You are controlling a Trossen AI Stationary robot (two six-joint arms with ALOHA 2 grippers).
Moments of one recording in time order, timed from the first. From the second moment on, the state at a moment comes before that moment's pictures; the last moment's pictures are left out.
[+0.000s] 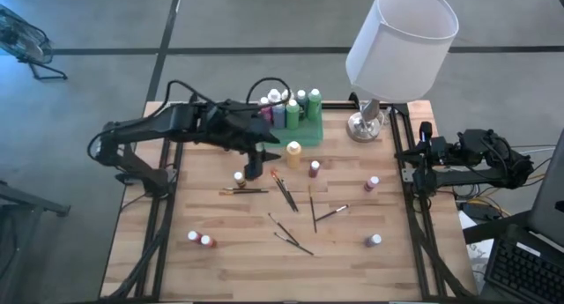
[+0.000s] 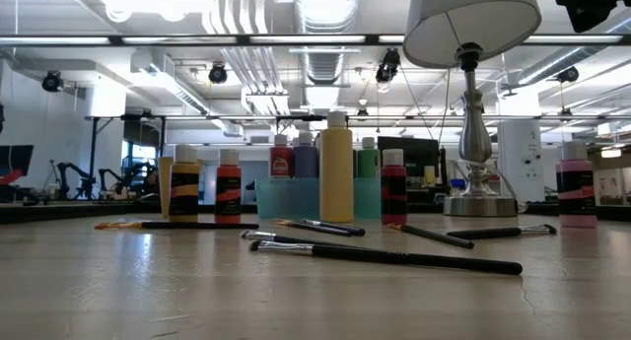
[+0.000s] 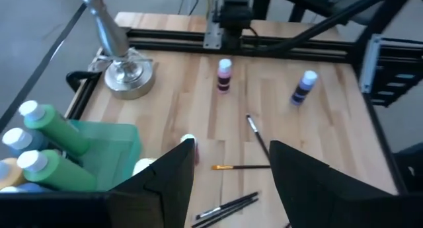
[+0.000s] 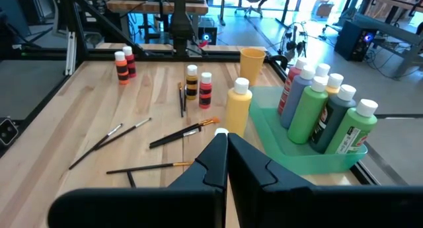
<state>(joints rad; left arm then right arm) 0.00 1.47 1.82 -0.91 -0.06 -0.06 0.04 0.16 0.76 -0.88 0.13 0.01</state>
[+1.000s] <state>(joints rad) -0.12 0.52 0.66 -0.46 -0.13 -0.23 0.04 0.16 0.76 -0.88 0.13 0.01</state>
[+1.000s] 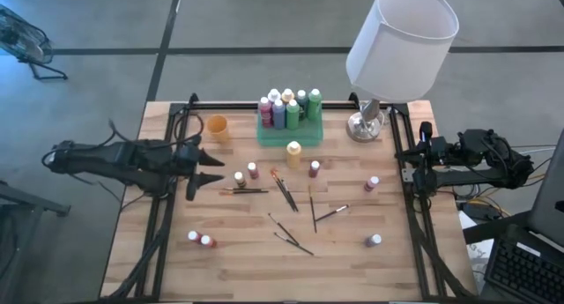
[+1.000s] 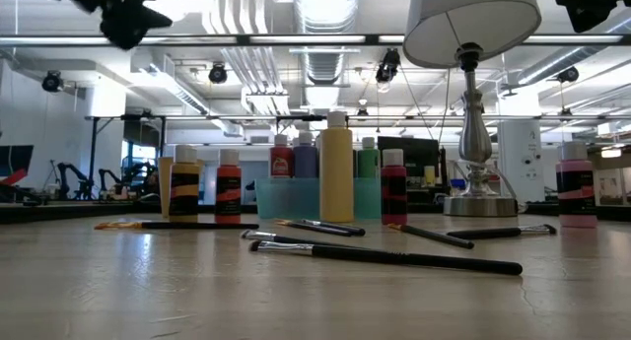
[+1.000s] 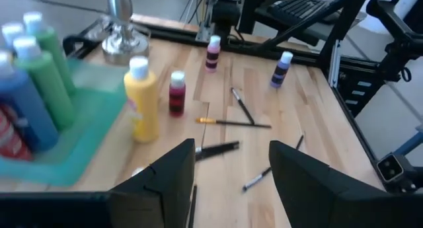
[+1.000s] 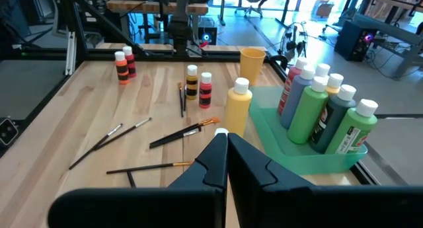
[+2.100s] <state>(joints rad) -0.11 0.38 0.24 -0.42 -0.32 -0.19 0.04 0.16 0.76 -0.77 0.13 0.00</state>
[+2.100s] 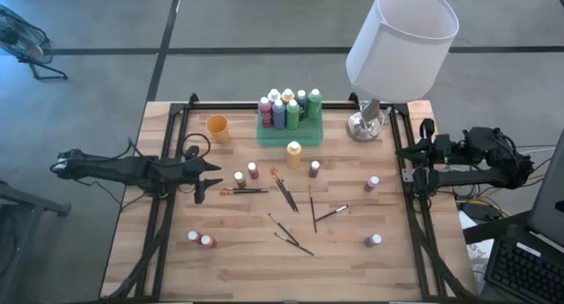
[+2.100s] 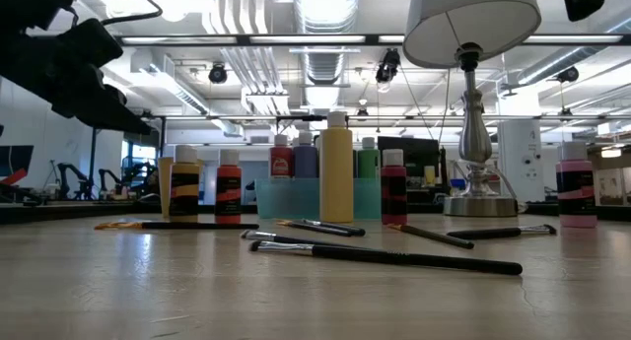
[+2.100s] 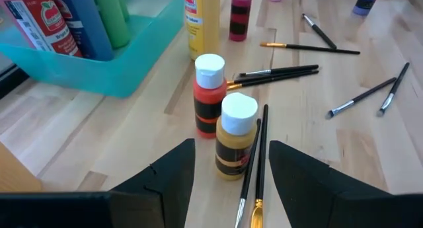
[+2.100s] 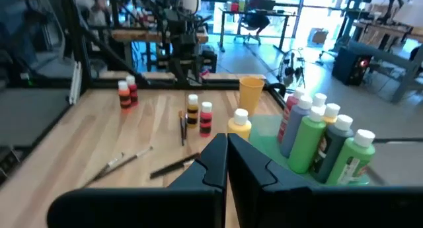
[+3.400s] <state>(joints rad) -0.11 0.38 0.24 -0.42 -0.32 -0.19 0.04 0.87 0.56 -0.05 0.23 0.10</state>
